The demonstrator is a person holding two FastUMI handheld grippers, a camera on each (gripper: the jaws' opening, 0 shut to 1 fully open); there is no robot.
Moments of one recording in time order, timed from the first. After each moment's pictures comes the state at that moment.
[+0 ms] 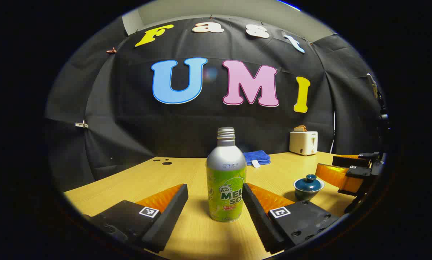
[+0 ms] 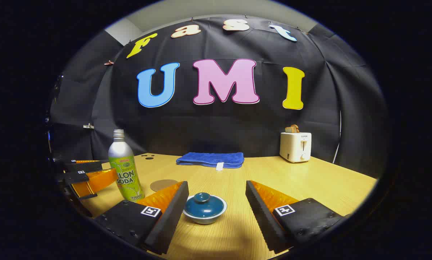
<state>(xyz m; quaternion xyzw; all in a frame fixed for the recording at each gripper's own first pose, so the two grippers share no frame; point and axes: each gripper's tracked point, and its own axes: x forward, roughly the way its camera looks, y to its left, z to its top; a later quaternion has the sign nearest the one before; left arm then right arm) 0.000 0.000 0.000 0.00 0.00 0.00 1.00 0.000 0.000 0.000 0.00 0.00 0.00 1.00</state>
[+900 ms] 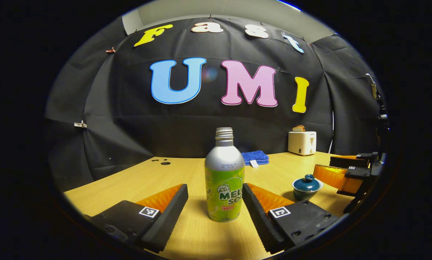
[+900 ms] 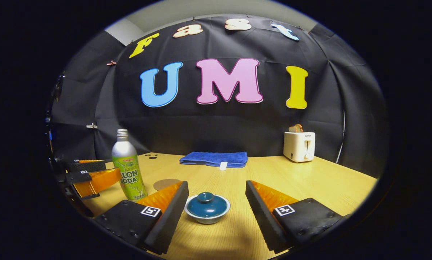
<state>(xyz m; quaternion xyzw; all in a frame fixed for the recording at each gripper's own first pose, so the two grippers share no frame) 0.001 -0.003 -0.001 0.00 0.00 -0.01 1.00 0.002 0.009 -0.003 0.00 0.00 0.03 1.00</state>
